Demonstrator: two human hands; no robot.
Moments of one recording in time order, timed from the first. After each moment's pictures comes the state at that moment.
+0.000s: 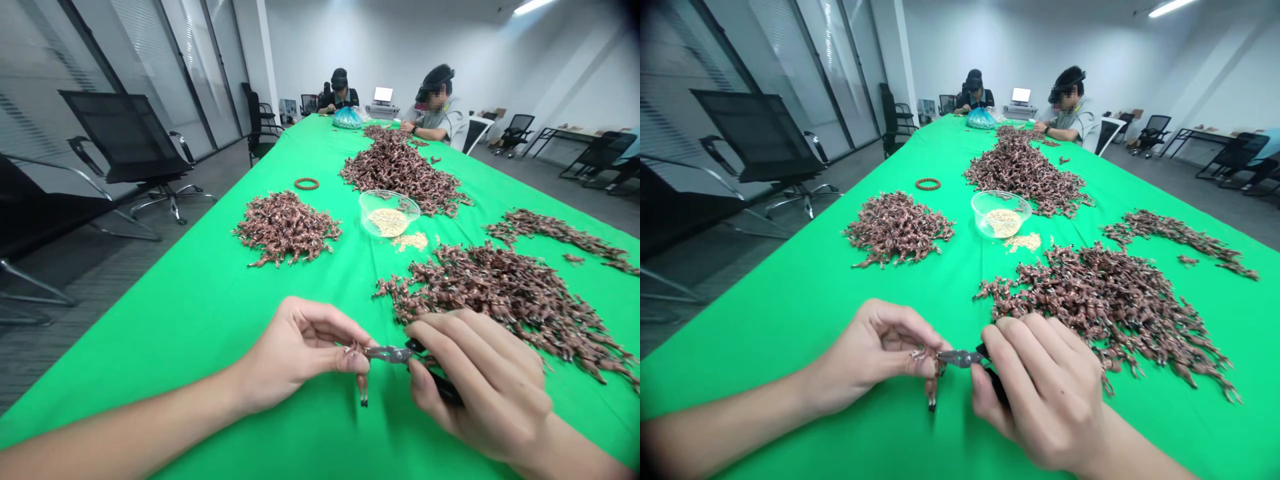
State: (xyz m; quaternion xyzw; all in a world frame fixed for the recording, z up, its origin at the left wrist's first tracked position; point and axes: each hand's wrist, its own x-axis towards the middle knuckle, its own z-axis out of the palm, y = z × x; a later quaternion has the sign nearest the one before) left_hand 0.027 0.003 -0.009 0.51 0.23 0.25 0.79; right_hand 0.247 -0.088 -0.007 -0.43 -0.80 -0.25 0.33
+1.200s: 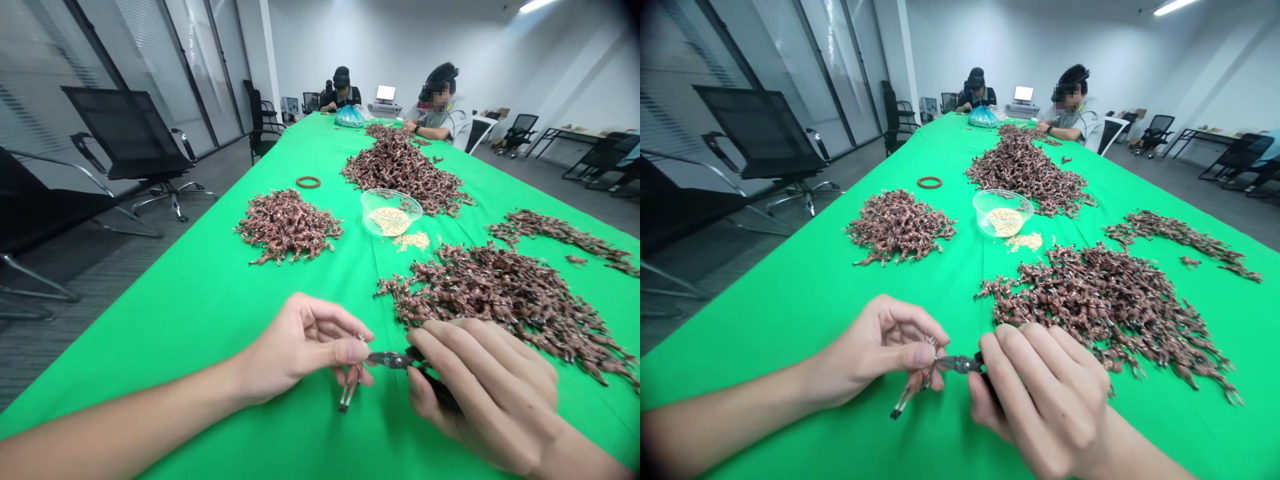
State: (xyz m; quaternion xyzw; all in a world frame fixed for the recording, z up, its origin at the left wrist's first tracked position) left_hand 0.025 0.006 -0.006 0.50 0.23 0.20 0.81; right_hand 0.246 -0.089 0.002 -0.40 -0.81 -0.32 0.30
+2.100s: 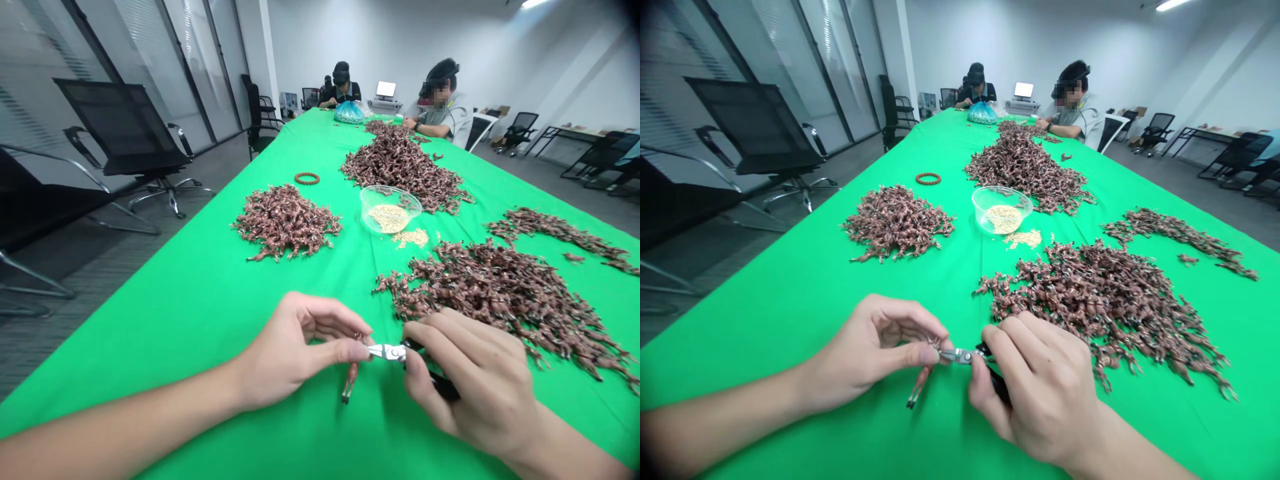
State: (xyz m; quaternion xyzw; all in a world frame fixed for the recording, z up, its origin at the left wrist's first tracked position) left_hand 0.027 0.002 -0.010 0.59 0.26 0.24 0.73; right_hand 0.243 -0.089 -0.007 -0.46 -0.81 -0.17 0.33
